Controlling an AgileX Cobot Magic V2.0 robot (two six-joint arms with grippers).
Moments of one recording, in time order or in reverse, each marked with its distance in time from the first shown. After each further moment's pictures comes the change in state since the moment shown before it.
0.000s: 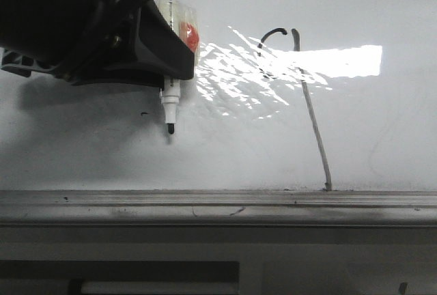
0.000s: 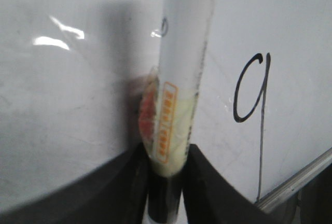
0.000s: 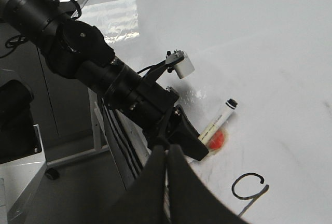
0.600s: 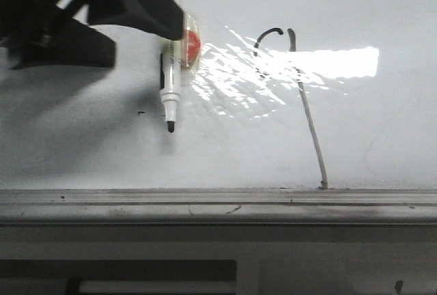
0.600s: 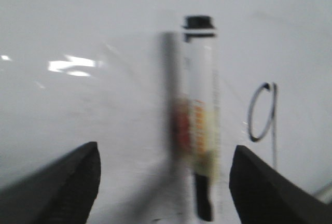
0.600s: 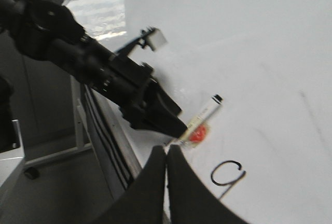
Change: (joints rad) left arm 0.005 -0.162 0.058 -0.008 -0.095 0.006; right arm -0.012 -0.070 0.061 -0.096 0.019 0.042
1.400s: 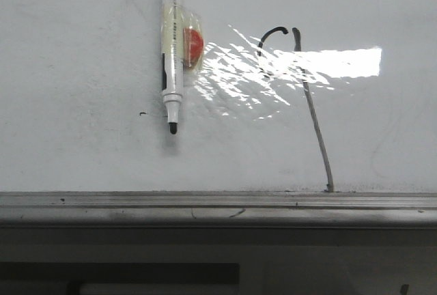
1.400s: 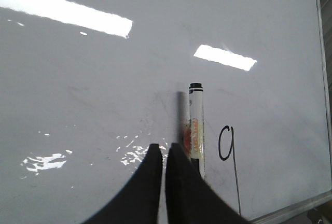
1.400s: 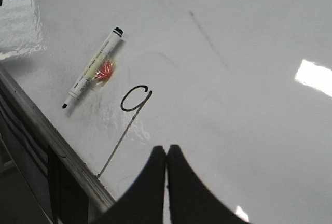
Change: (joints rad) left arm 0.015 -0.701 0.325 0.000 -0.036 0.023; right arm -0.013 -0.495 0.414 -0.293 0.064 0.184
